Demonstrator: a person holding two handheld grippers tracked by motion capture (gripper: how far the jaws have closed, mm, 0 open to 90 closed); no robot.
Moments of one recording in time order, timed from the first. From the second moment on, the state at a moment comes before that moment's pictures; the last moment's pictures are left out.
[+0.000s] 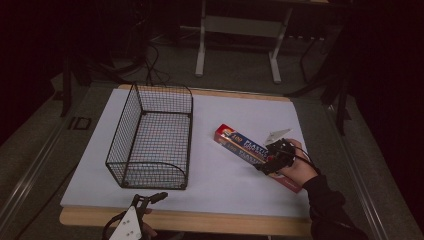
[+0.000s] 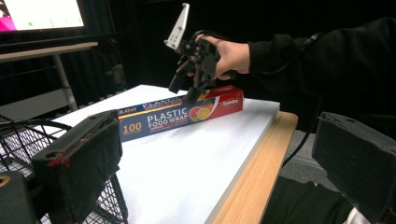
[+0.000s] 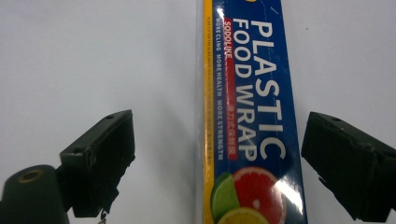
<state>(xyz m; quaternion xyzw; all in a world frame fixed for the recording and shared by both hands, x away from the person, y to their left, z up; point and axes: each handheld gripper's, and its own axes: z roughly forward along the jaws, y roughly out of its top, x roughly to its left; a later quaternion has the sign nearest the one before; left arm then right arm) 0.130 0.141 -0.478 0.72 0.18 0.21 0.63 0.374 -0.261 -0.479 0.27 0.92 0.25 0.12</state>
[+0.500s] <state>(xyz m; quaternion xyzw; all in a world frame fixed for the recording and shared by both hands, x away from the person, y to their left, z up) 0.130 0.140 -0.478 0.73 0.18 0.21 0.63 0.402 -0.246 -0.488 0.30 0.94 0.18 0.07</state>
